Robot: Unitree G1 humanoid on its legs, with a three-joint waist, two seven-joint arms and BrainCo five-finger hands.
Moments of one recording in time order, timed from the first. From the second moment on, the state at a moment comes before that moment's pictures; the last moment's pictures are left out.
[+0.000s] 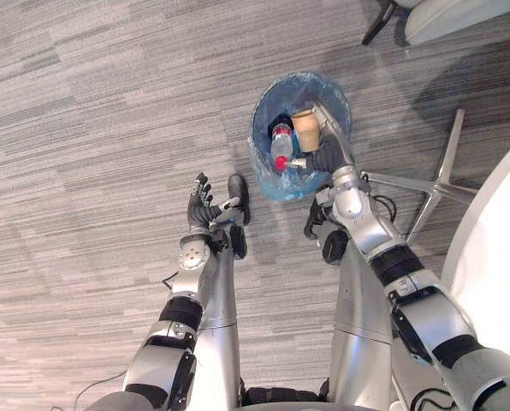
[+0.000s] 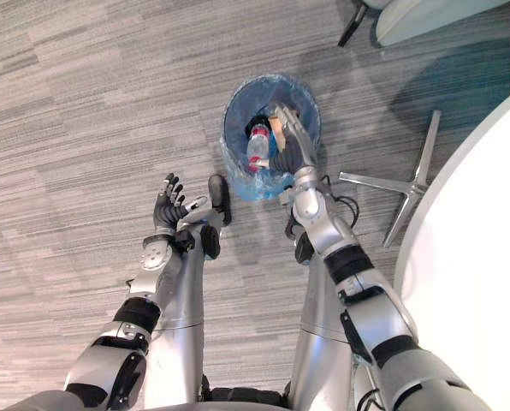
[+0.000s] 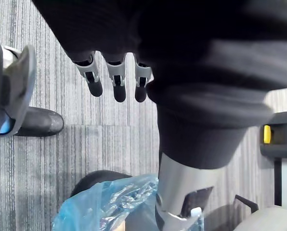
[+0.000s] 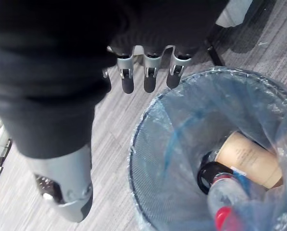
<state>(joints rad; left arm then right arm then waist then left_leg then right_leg) -0.49 0.08 0.01 0.70 -0.27 -0.29 0.18 -0.74 -0.25 0.33 0.48 -0.43 -0.15 -0.30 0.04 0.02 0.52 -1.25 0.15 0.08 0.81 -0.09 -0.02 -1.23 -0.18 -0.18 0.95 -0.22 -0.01</state>
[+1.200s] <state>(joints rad) -0.54 0.08 0.03 0.72 -0.33 -0.33 0.18 -0.87 -0.22 0.44 0.93 -0.82 -0.02 -0.26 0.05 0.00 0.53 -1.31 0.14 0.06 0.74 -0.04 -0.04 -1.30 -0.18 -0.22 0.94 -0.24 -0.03</state>
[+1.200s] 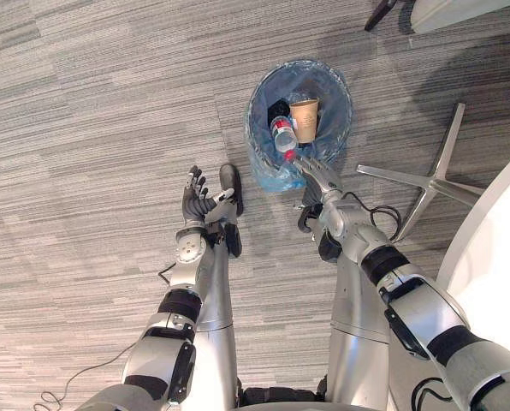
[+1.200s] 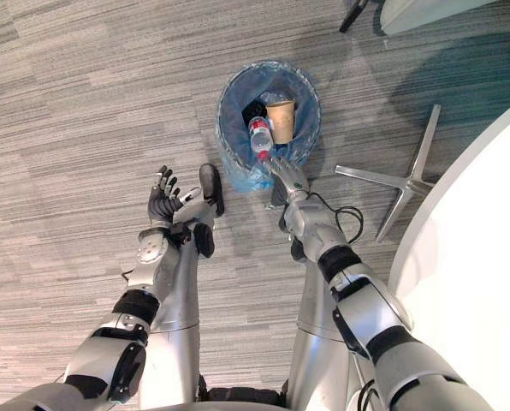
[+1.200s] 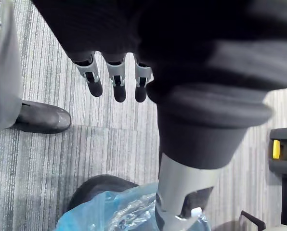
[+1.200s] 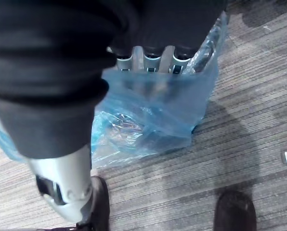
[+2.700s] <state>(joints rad) -0.22 0.10 -0.04 0.59 -0.32 -0.25 0.13 -0.30 -0.11 0.33 0.18 -0.42 -0.07 -0.25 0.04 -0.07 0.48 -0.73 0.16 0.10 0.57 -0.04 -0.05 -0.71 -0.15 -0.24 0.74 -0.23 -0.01</state>
